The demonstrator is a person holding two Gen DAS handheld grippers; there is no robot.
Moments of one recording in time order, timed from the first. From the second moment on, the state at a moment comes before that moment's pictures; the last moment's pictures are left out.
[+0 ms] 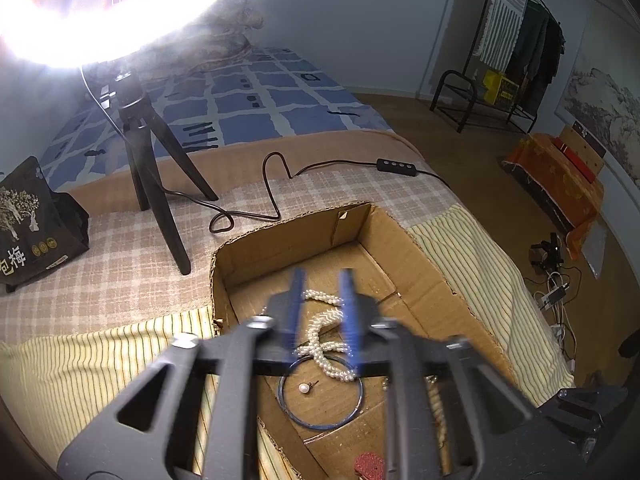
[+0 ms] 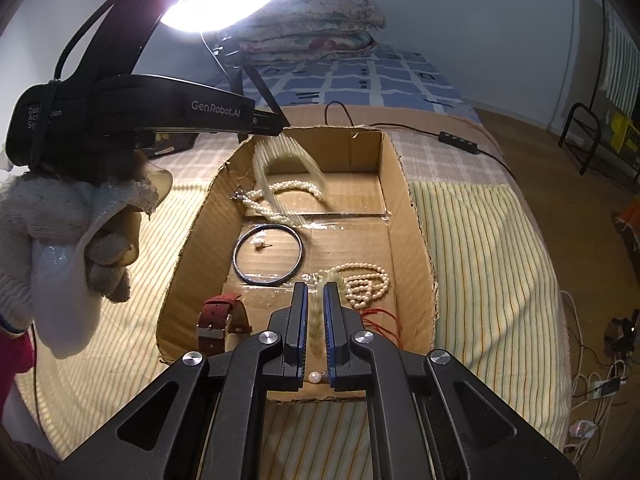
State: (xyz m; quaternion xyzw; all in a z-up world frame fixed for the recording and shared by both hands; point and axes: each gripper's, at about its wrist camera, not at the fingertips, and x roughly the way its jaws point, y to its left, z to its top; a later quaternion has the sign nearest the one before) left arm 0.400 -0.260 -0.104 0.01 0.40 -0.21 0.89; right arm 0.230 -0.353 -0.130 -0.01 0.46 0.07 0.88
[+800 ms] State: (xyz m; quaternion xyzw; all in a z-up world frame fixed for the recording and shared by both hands) left arm 0.366 -0.237 -0.065 0.01 0.37 -0.20 0.91; right arm 0.210 -0.325 -0.090 -0.07 0.41 0.03 0.91
